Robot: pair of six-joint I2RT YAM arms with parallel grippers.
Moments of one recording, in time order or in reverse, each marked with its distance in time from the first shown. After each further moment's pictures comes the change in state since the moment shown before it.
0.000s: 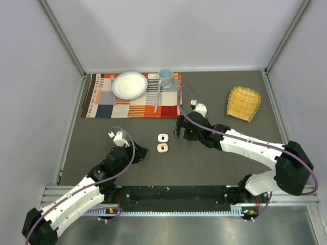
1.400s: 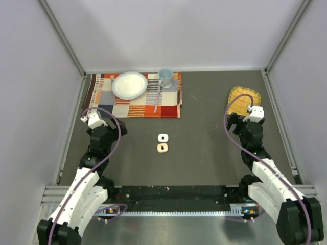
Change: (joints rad) left arm 0.469 0.132 0.280 -0.066 -0.156 0.261; right arm -0.723 -0.541 -0.615 0.599 -0.079 -0.663
